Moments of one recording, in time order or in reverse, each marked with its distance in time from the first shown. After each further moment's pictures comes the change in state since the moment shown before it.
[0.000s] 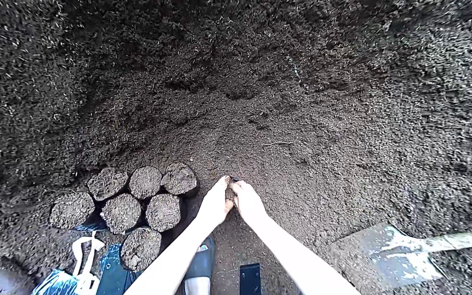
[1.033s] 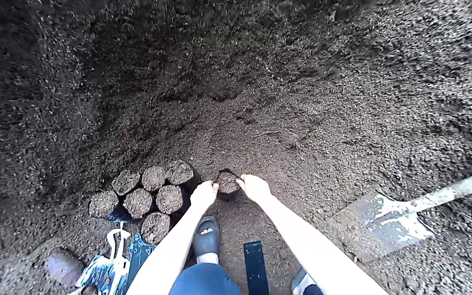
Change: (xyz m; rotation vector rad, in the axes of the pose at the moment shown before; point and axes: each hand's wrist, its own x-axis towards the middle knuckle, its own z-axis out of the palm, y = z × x) left_hand -0.010 -0.007 0.007 0.215 -0.009 -0.353; right_hand -0.022 0.044 -0.027 0.002 -0.182 0.211
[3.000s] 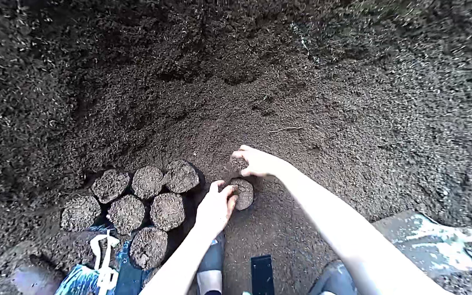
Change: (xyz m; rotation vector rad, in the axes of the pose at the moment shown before) left_hand -0.003 -0.003 0.000 -0.016 0.035 0.264; right_hand 0.105 -0.036 -0.060 -0.077 -0.224 -0.440
